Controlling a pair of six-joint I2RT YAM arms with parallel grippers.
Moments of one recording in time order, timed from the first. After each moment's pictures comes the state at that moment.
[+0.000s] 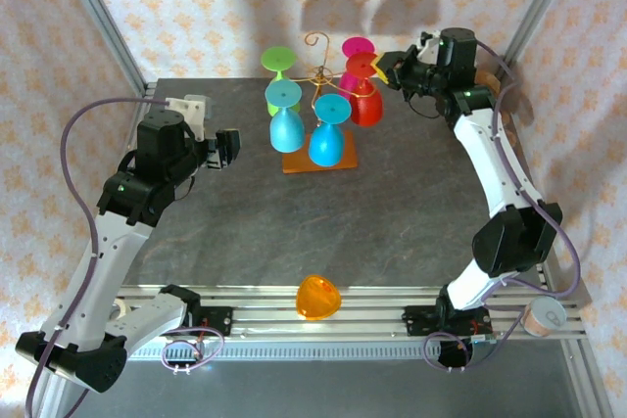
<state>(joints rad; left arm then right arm) -0.26 1.00 1.25 -0.73 -0.03 -0.18 0.15 1.63 1.69 -0.39 -0.66 1.09</state>
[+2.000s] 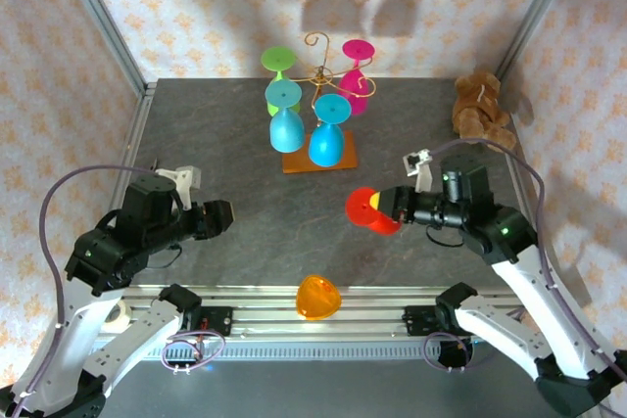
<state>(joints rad) -0.39 0.69 1.10 -1.17 0.11 -0.55 0.55 0.79 1.00 -0.79 -0.48 0.67</state>
